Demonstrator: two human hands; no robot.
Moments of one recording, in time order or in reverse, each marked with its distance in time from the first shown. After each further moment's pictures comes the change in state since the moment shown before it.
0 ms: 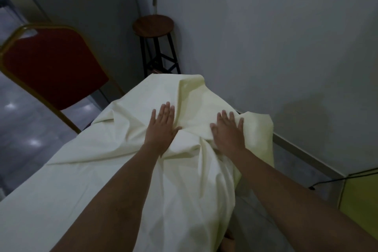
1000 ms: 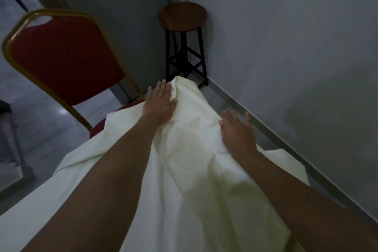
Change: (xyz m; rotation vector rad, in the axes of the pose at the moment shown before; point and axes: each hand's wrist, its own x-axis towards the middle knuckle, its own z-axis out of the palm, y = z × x) left_hand 0.177 -0.106 -0.001 -0.139 -0.072 -0.250; right_hand 0.180 -0.028 0.029 -0.022 0.101 -0.315
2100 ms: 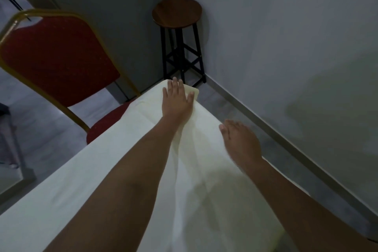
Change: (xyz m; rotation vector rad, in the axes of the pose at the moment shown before) left_hand 0.015 0.080 0.004 -0.266 0.040 -0.120; right_hand -0.027 0.016 -0.015 0.140 -0.084 0.143
